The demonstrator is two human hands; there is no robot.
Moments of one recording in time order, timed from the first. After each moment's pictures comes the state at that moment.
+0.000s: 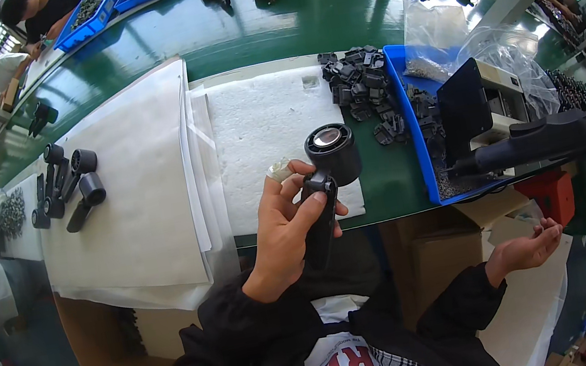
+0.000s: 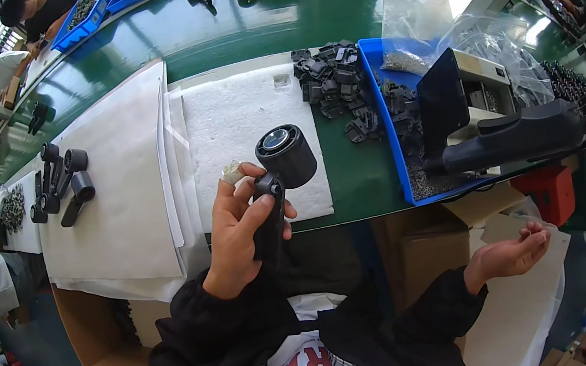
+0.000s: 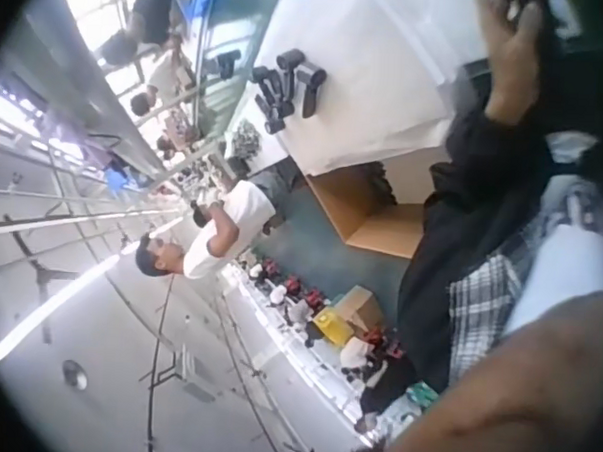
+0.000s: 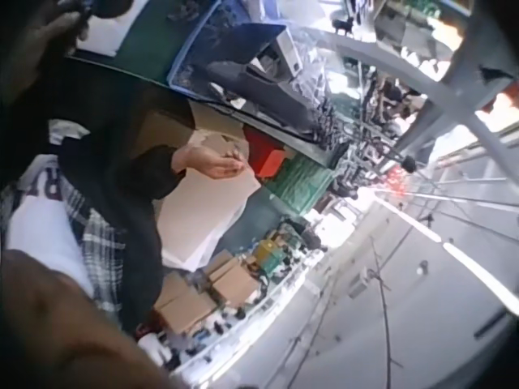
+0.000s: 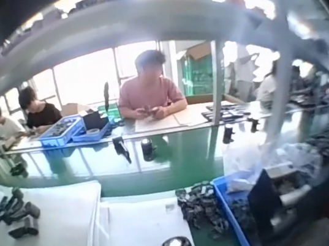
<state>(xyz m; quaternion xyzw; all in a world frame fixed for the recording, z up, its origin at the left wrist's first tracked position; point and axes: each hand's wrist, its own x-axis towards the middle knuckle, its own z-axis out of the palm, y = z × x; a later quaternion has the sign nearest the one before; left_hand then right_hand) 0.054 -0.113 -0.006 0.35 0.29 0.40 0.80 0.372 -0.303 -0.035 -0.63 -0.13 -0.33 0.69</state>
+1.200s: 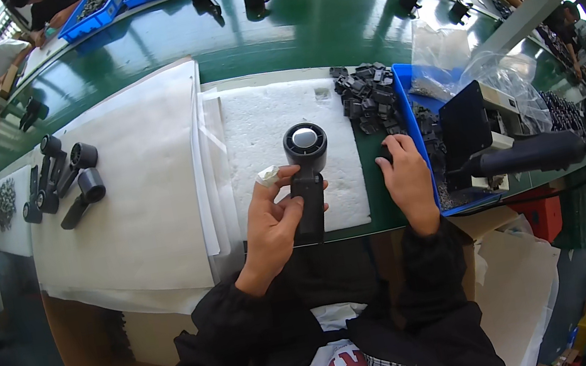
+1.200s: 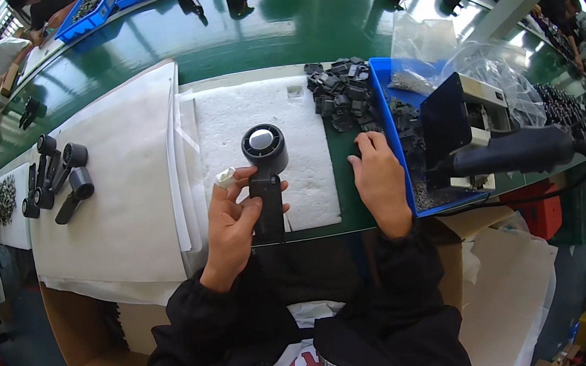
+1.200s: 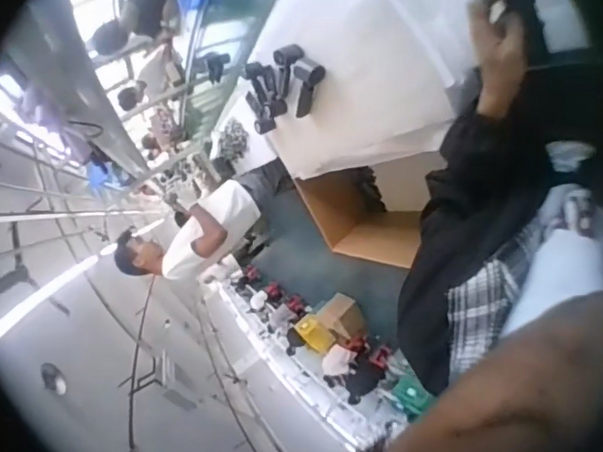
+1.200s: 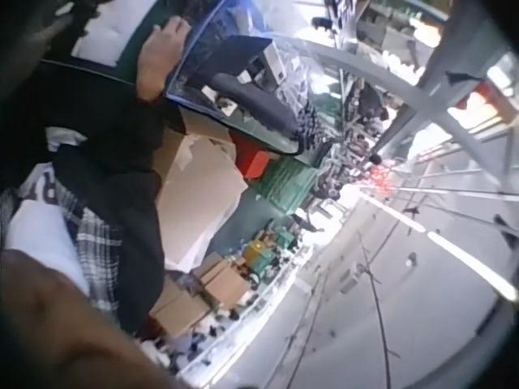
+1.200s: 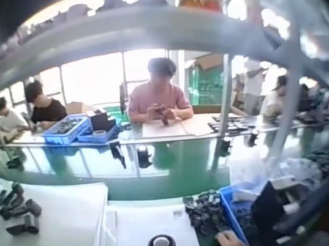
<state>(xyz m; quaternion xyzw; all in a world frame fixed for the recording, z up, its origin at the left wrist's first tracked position) 0.027 -0.091 -0.044 0.44 0.28 0.44 0.74 0.264 -0.123 -0.051 -0.78 -0.57 0.03 0.25</state>
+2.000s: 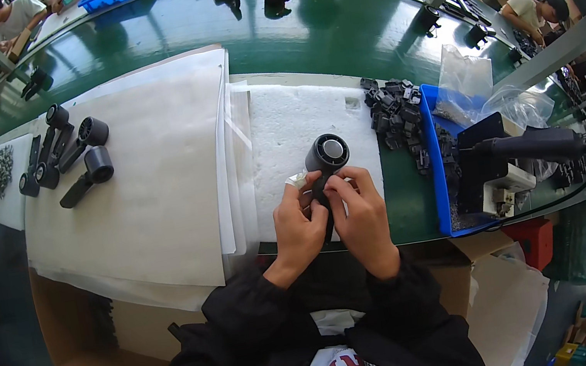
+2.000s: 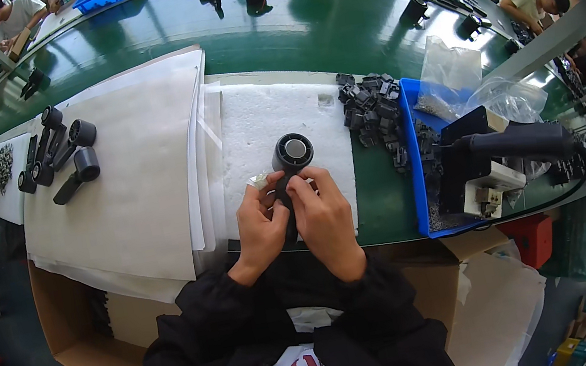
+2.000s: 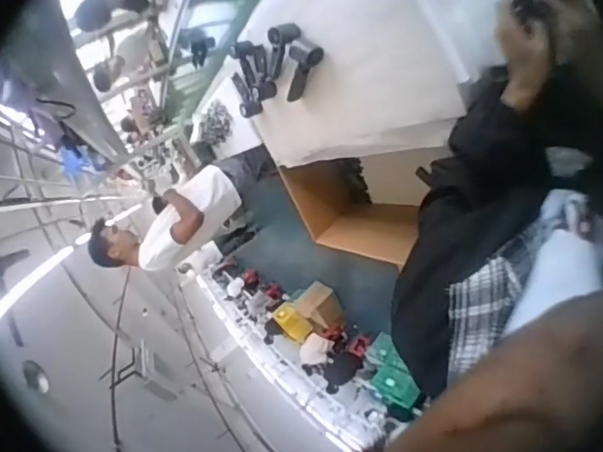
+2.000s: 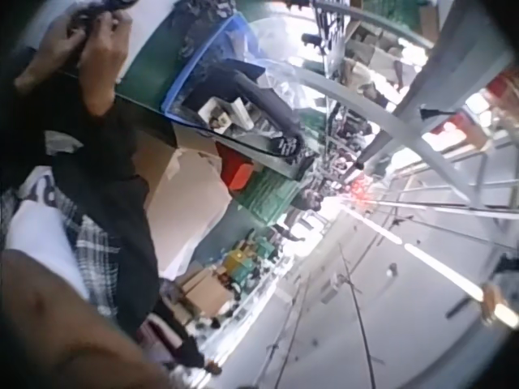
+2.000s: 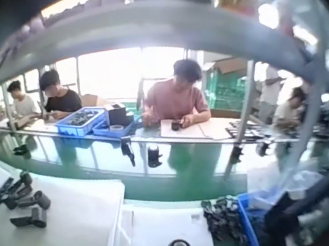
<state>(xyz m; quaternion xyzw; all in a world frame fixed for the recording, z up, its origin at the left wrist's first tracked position) 0.037 -0.086 -0.089 0.51 0.41 0.48 0.59 0.151 -0.109 -0.052 -0.64 -0.65 0.09 0.40</state>
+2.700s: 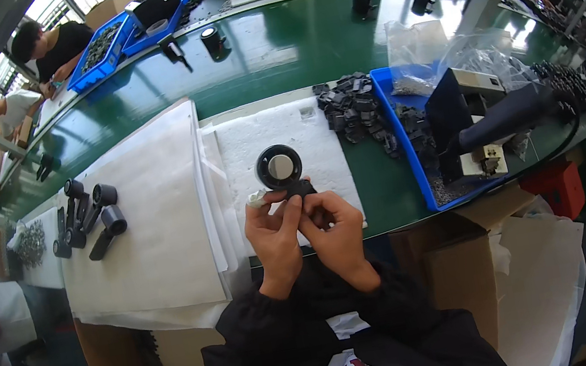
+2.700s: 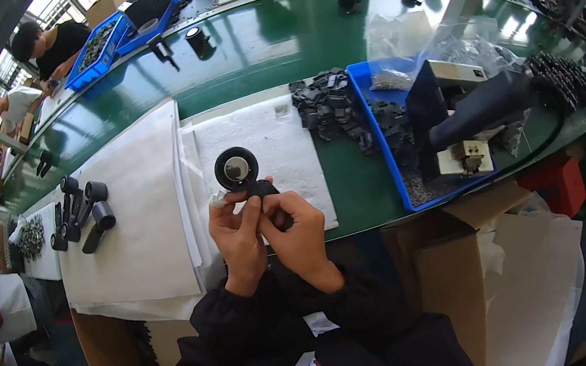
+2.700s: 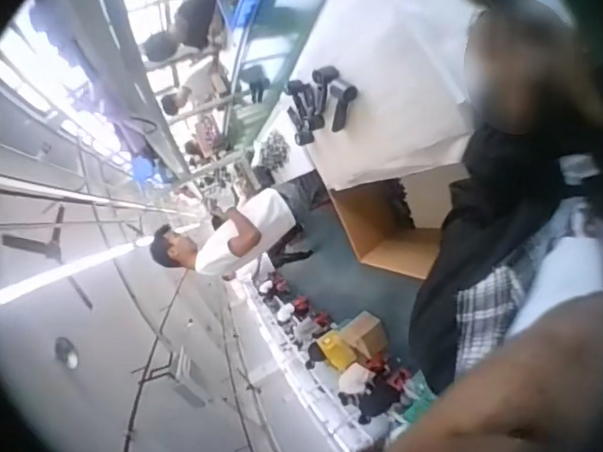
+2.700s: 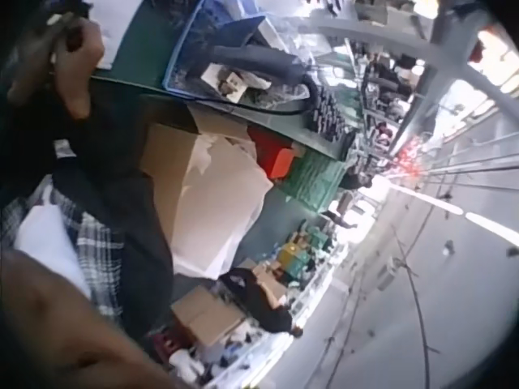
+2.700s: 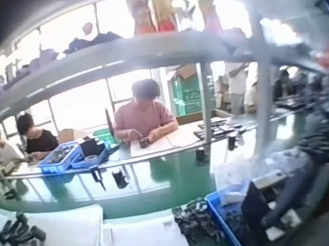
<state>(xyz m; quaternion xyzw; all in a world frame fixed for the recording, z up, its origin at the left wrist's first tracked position) 0.066 -0.102 -0.054 0.38 0.29 0.59 0.66 0.142 -0.143 -0.041 -0.64 -0.38 0.26 0.61</state>
